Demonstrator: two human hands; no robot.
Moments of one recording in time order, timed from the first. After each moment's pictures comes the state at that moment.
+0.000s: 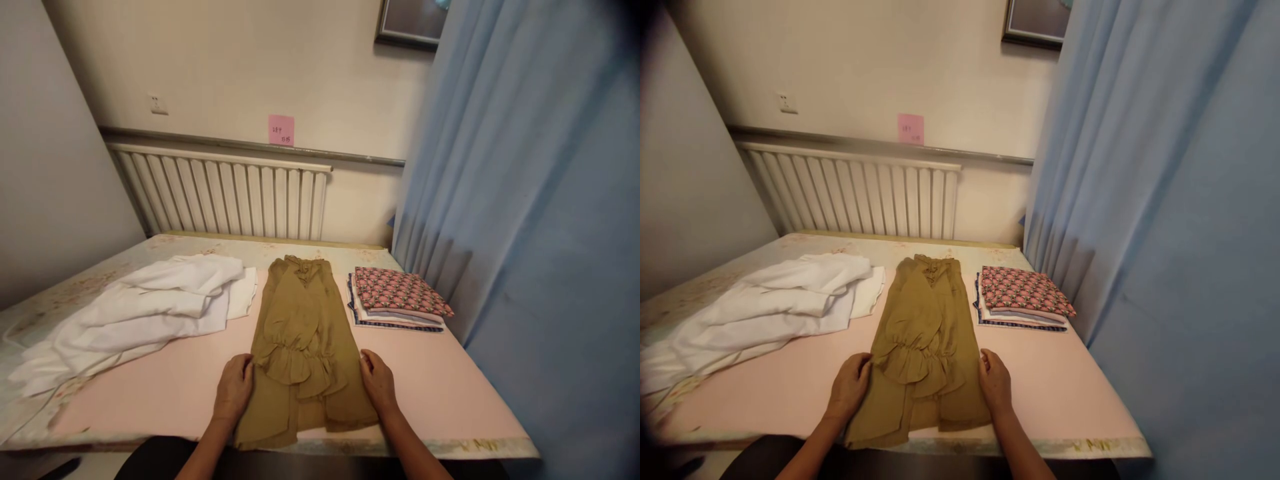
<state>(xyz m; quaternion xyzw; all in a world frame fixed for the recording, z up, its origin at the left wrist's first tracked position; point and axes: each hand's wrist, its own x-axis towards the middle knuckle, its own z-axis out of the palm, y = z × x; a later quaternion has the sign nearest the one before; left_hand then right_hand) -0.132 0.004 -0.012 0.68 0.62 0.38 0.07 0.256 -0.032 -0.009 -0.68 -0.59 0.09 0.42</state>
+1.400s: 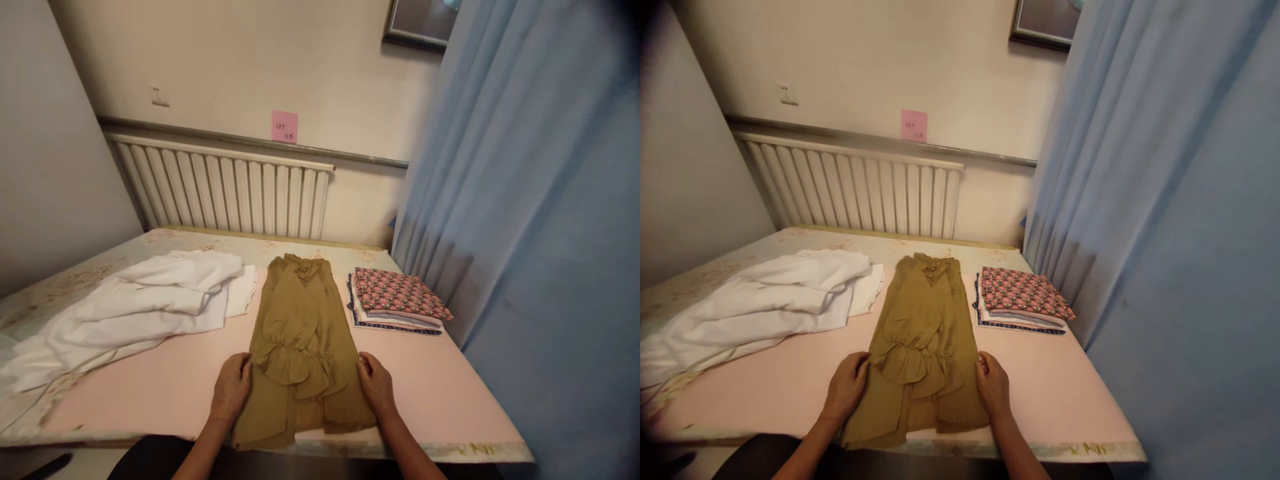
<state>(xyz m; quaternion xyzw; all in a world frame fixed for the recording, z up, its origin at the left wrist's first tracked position) -0.130 0.002 -0.008 0.67 0.63 0.39 0.06 0.254 -0.037 -0.004 -0.68 -0.58 0.12 0.43</state>
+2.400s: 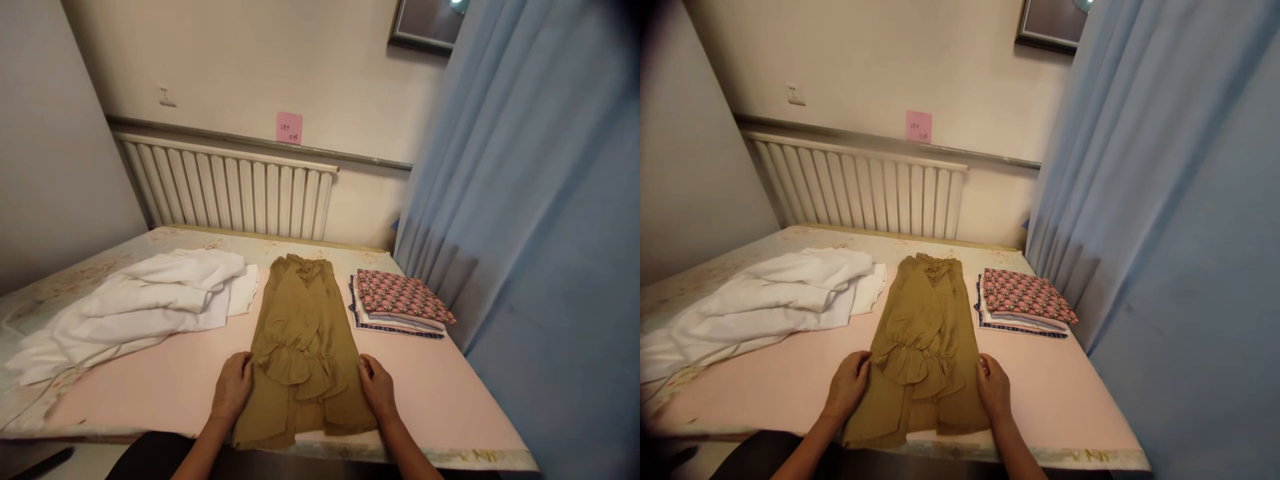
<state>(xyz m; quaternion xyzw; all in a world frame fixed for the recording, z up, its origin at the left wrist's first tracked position) -0.133 0.006 -0.018 0.68 0.62 0.39 0.06 0.251 -0.038 -0.001 -0.68 -0.58 0.12 0.43</state>
